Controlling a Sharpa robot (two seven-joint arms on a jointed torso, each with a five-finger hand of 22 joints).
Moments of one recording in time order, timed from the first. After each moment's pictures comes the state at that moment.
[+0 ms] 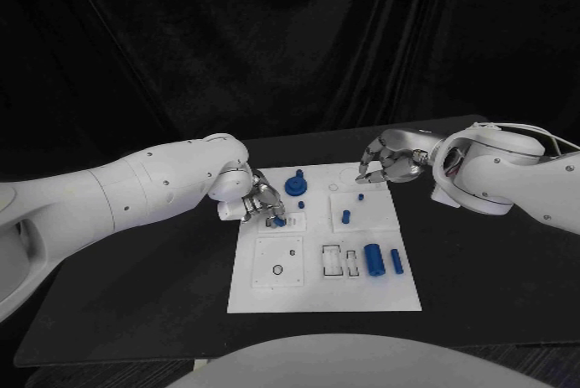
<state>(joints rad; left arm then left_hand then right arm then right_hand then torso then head) 1.29 -0.45 -0.21 1.11 -0.61 0.29 -0.69 1.02 0.08 0.44 -0.07 0.39 1.01 0.09 0.13 0.56 1.46 0.02 1.54 1.31 1.47 -0.02 1.57 1.31 0.07 1.30 0.09 1.33 1.31 1.38 -0.96 -0.21 1.65 -1.29 -0.13 -0.16 1.32 0.04 -0.01 0.22 0.24 0.76 0.11 0.43 0.28 1.46 0.02 1.57 1.31 1.46 -0.05 1.38 1.25 0.05 1.46 0.06 1.24 1.31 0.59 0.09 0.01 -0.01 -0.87</state>
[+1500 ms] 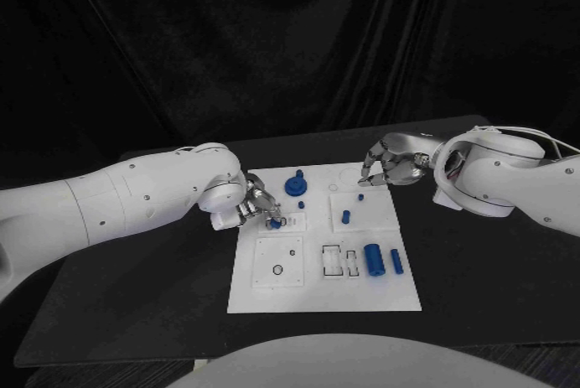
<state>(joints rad) 1.28 -0.54 -0.21 1.26 -0.68 0.18 -0.65 1.02 0.07 0.44 -0.07 0.39 1.02 0.09 0.16 0.59 1.47 0.02 1.54 1.31 1.47 -0.03 1.57 1.31 0.07 1.32 0.08 1.33 1.31 1.37 -0.97 -0.21 1.65 -1.29 -0.12 -0.16 1.33 0.05 -0.01 0.22 0.24 0.76 0.11 0.43 0.28 1.46 0.02 1.57 1.31 1.46 -0.05 1.38 1.25 0.05 1.46 0.06 1.24 1.31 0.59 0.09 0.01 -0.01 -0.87</state>
